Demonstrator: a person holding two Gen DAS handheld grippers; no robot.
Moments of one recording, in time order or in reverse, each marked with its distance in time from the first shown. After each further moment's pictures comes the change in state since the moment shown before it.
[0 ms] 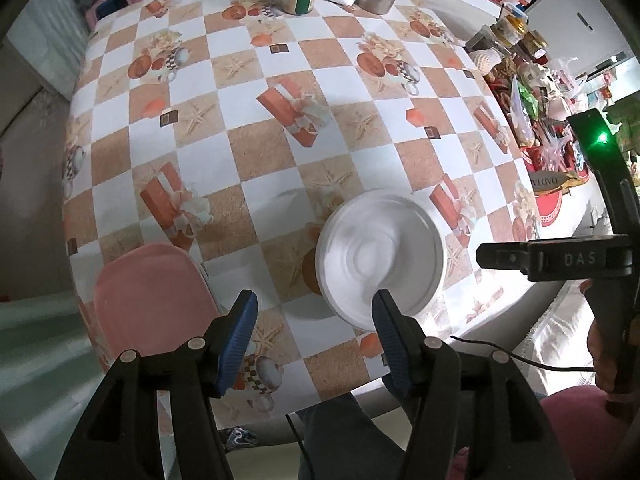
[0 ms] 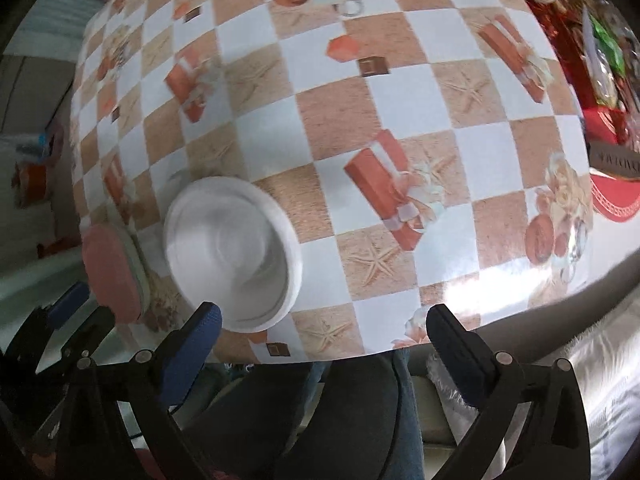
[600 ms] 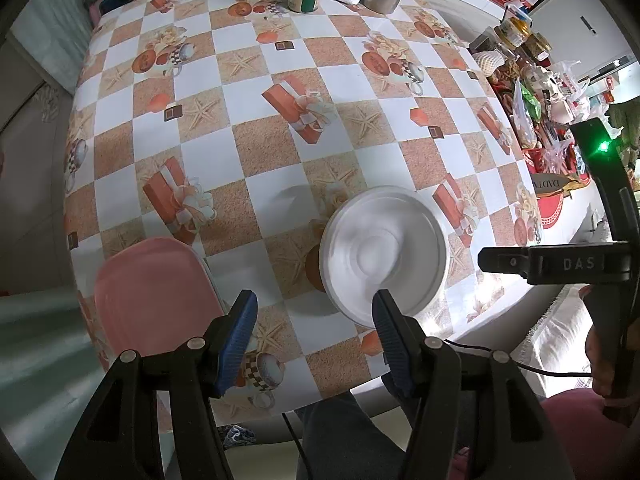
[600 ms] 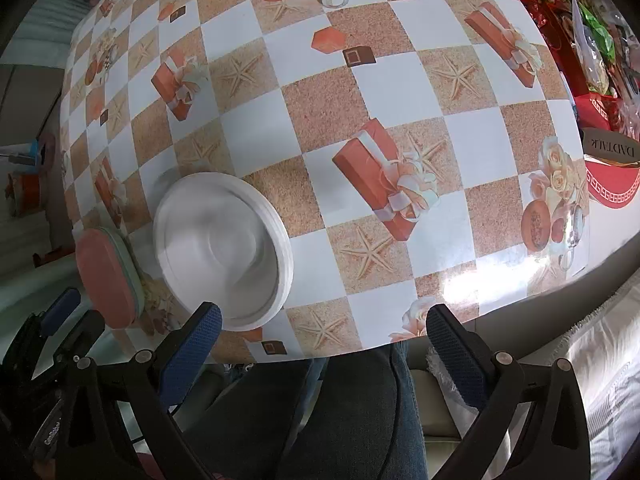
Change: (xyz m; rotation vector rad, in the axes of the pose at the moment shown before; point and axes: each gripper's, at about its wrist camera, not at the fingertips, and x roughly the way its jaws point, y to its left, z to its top) left arm 0.002 0.003 -0.003 -0.016 0.003 -0.001; right arm 0.004 -0.003 -0.004 0.026 0.011 -0.006
